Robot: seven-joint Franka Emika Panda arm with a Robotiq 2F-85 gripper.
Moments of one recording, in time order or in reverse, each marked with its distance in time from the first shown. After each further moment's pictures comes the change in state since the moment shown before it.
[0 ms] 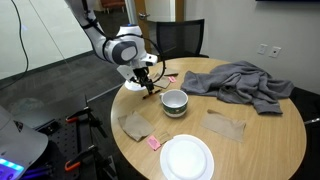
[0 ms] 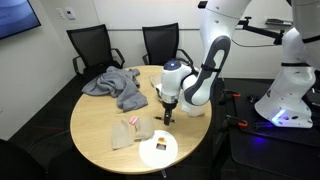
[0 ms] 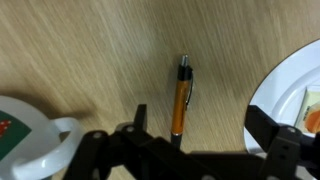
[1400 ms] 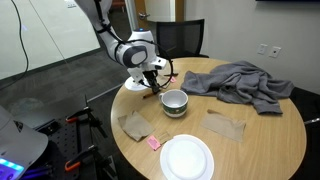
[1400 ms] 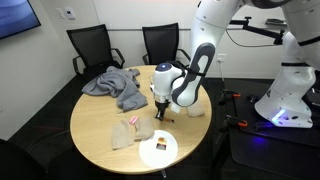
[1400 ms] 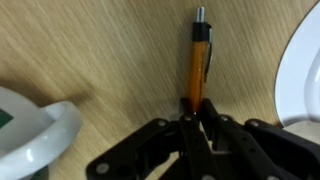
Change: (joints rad) arm -0.031 0.114 0.001 0.151 0.088 -0.021 -0.004
